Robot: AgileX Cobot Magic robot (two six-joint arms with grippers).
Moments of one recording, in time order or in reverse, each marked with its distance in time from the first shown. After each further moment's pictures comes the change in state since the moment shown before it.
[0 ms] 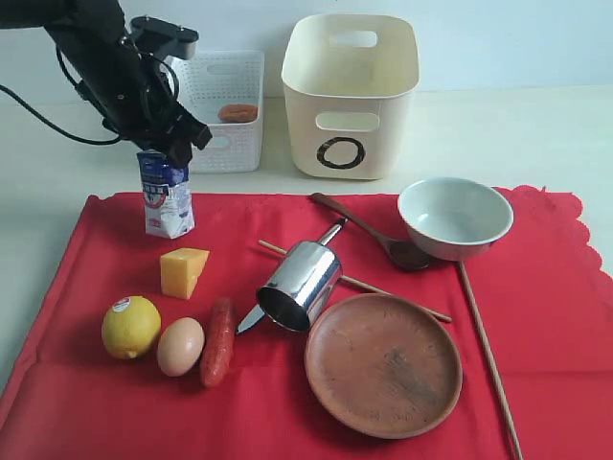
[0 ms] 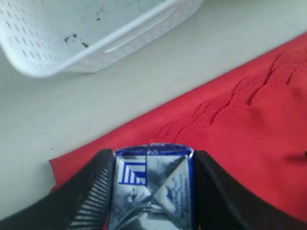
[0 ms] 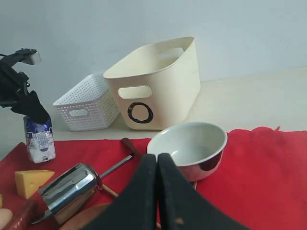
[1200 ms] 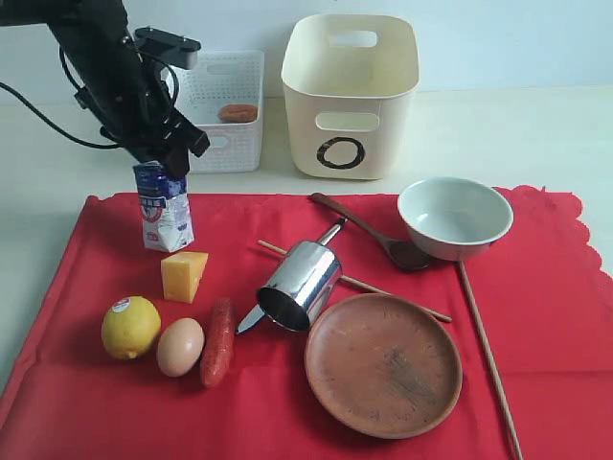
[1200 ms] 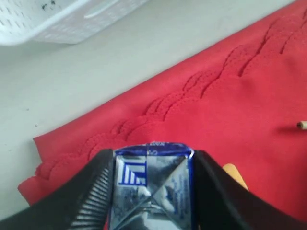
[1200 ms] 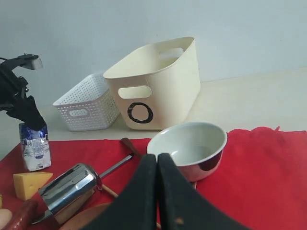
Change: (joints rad) left arm 0.000 0.028 -0.036 -0.005 0.121 0.013; right arm 0.000 0.000 0.000 0.000 0.000 0.000
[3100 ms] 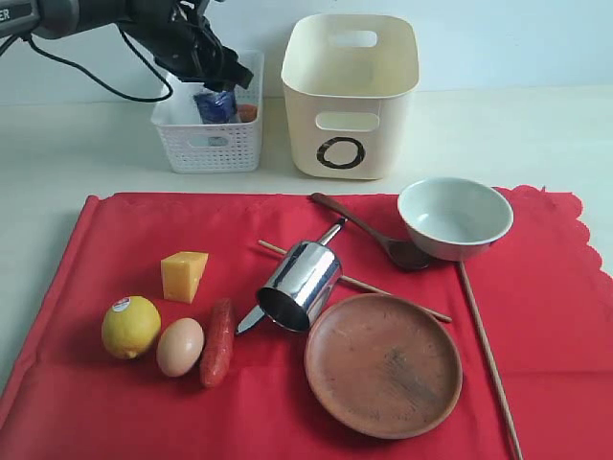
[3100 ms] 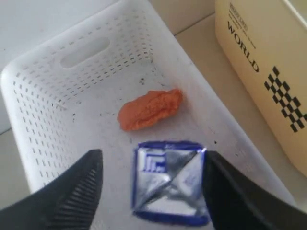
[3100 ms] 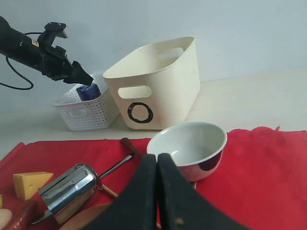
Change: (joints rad) left arm 0.000 0.257 -0.384 0.042 -0.385 -0.015; right arm 0.000 0.000 0.000 0.000 0.000 0.000
